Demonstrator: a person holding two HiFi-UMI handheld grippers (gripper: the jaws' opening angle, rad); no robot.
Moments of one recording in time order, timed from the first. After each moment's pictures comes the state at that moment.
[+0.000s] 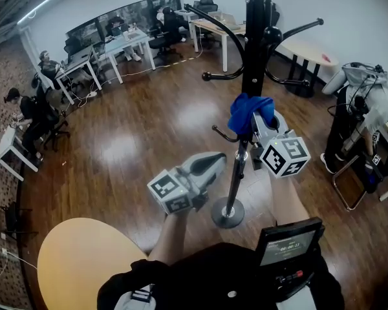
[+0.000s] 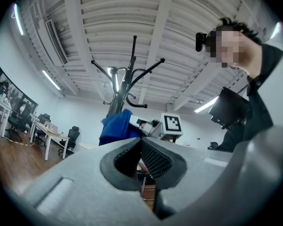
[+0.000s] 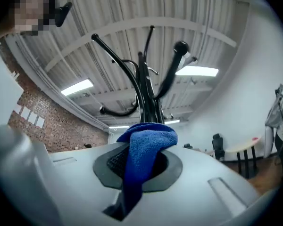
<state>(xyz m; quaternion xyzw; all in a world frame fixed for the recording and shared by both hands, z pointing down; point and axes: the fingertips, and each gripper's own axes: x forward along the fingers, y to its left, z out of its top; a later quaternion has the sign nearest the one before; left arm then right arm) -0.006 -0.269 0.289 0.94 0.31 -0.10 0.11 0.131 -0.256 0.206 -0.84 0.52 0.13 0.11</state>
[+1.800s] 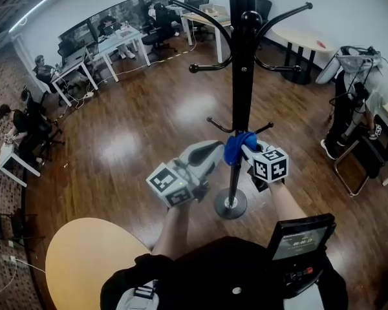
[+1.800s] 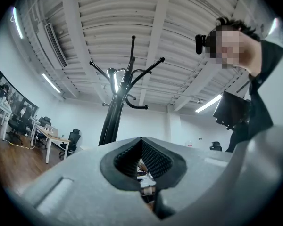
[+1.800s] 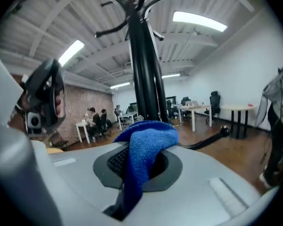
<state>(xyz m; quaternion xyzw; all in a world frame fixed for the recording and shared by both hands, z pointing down) -0.001 -0.263 0.279 0.94 0.30 -0.12 0.10 0.129 -0.258 0.434 -0.82 0.55 -0.16 -0.01</state>
